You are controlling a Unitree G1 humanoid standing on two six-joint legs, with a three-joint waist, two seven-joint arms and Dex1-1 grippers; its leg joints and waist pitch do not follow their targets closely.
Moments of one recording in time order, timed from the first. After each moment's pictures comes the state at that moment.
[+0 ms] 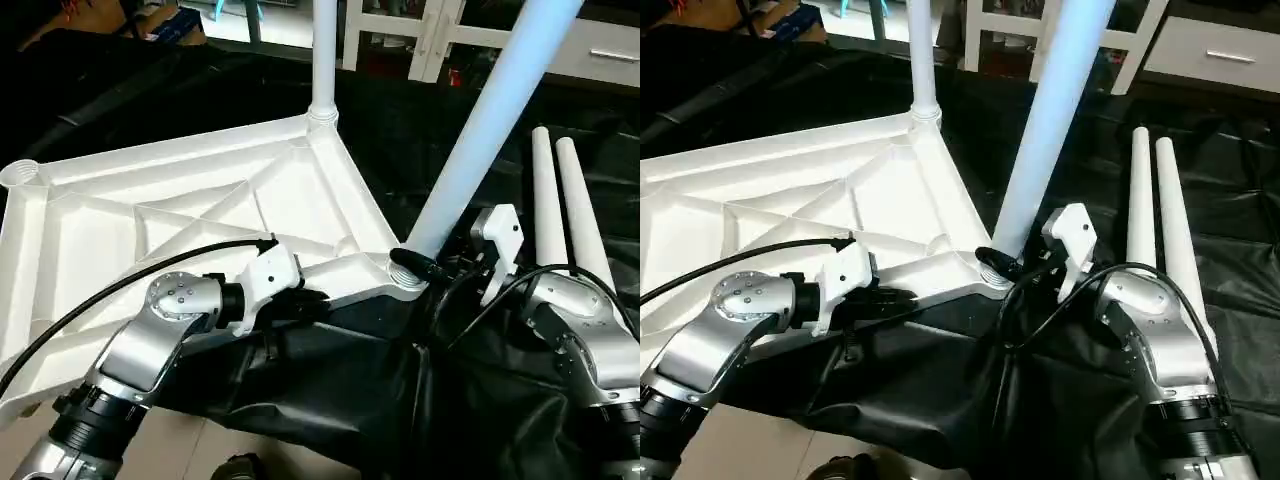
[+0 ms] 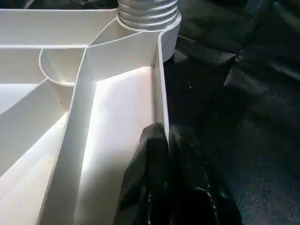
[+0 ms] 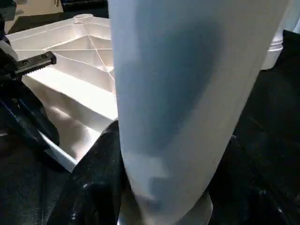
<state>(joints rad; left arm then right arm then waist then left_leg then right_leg) -0.36 0.47 -0.29 0.01 -0.11 0.30 -1.02 -0.31 -0.47 0.03 0.11 0.36 0.20 0.88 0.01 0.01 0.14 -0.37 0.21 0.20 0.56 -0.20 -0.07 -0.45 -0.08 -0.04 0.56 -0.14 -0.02</state>
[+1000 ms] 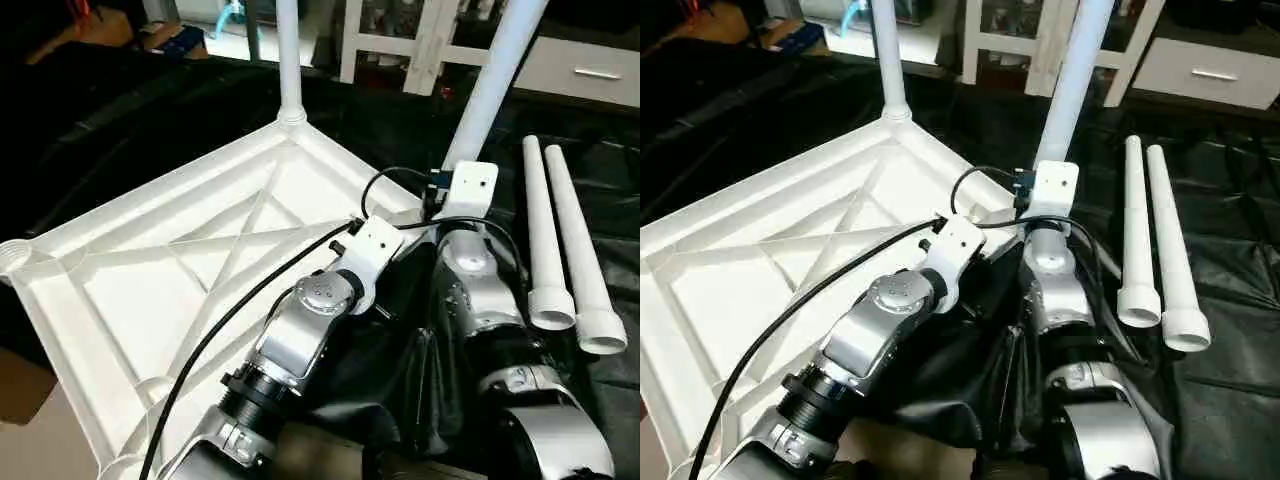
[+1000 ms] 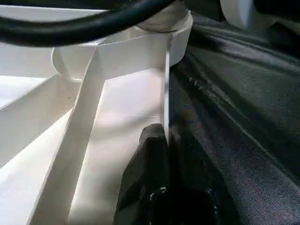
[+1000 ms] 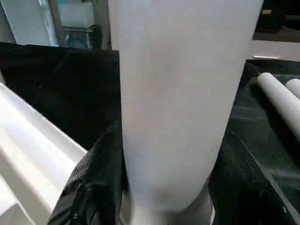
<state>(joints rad) -0.53 -0.11 -0.33 0.28 0.10 0.54 -0.32 -0.69 -0.05 -0.10 0.75 0.09 -0.04 -0.20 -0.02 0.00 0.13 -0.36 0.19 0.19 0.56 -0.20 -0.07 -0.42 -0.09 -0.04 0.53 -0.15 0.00</state>
